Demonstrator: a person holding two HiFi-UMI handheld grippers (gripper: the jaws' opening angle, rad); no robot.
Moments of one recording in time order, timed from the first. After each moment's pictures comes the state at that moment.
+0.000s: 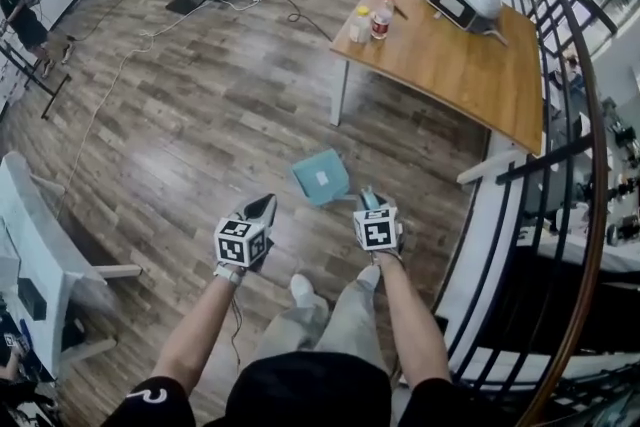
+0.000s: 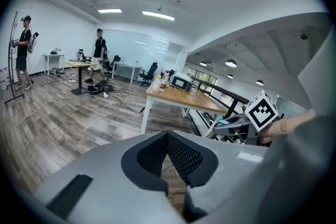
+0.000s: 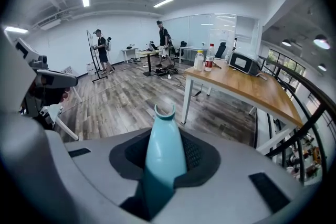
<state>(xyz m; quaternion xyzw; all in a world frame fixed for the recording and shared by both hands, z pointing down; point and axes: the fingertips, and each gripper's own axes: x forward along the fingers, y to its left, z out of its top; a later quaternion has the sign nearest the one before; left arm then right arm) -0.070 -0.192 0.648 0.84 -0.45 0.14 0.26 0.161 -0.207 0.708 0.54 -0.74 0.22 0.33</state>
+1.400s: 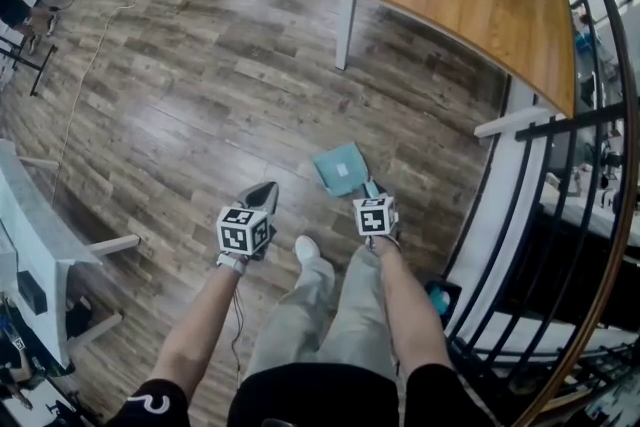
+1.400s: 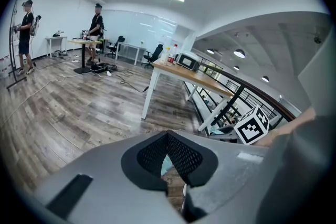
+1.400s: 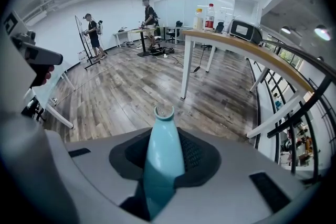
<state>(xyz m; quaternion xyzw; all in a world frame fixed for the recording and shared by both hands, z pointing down) -0.072 -0.167 0.810 0.81 -0.44 0.20 0.33 0.167 -0.162 0.929 0.54 -0.70 0.29 0.38</state>
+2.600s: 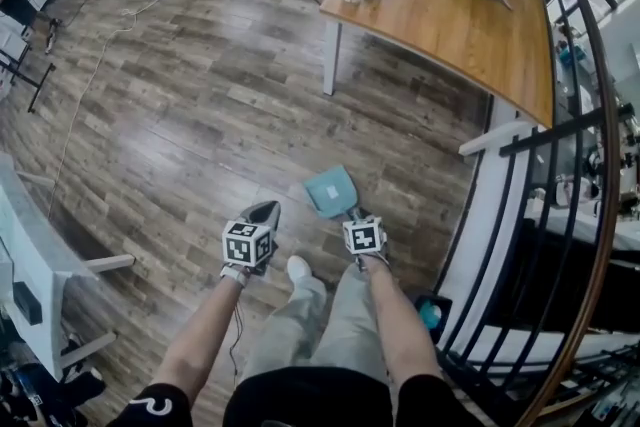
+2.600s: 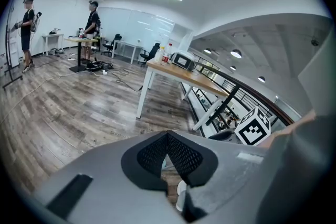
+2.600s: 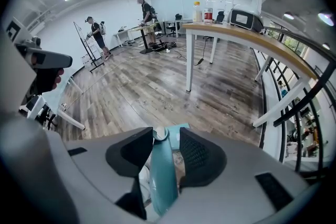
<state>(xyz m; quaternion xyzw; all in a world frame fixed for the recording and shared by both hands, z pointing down) -0.042 -0.151 0.795 0.82 -0.42 0.21 0.34 0.165 -0.120 0.919 0.51 -0.69 0.35 0.38</state>
